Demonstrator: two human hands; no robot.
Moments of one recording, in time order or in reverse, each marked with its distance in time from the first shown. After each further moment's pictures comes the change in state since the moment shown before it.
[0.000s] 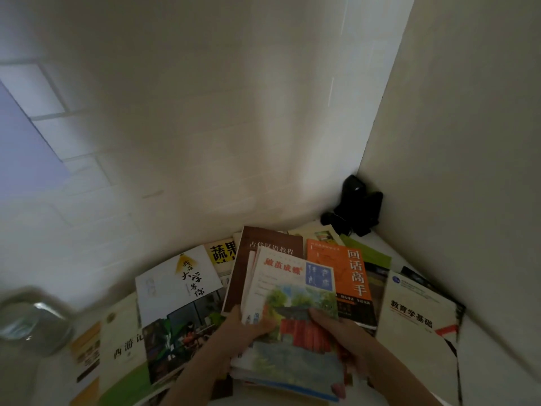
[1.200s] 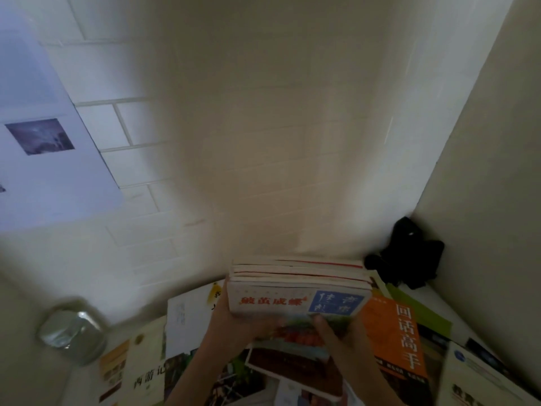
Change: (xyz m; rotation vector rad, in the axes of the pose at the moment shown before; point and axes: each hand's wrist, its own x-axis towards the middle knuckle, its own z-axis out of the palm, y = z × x) left_hand -0.015 0.087 -0.046 -0.032 0.305 0.732; right_hand 0.030 -0.074 0.069 -0.216 0.092 -0.816
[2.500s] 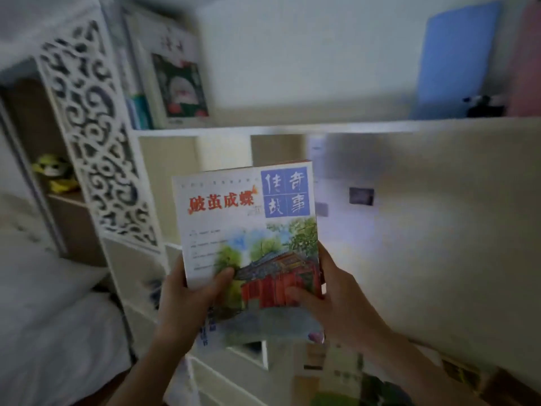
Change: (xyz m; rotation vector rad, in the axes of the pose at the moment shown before) left_hand -0.313 0.187 -0.224 0.115 1.084 0.273; right_hand -0.145 -0.261 0.233 -0.107 -0.977 -0.742
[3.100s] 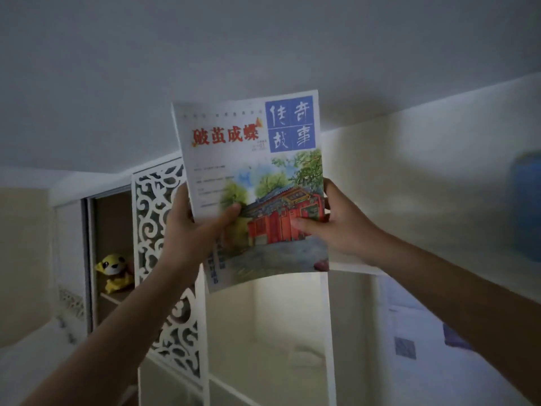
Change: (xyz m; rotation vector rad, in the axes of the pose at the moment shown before) left_hand 0.208 0.214 -0.070 0.084 0.072 0.514; right_hand 0.285 -0.171 -0.034 0.001 0.119 -0.360
